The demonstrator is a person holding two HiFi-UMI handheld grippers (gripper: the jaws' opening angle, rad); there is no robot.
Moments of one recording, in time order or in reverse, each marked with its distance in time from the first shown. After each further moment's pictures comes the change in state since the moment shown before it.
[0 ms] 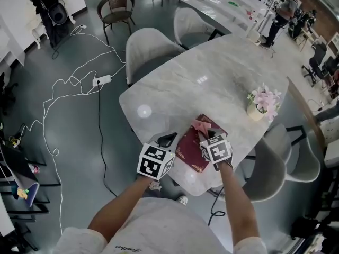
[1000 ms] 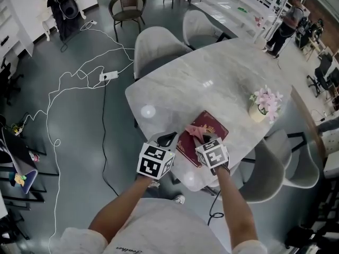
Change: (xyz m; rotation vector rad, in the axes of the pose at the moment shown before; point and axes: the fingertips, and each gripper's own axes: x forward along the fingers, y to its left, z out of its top) left arm -0.028 -0.015 -0.011 -0.039 -0.037 0.075; right arm -0.018 0.052 -0.014 -0.075 -0.002 0.107
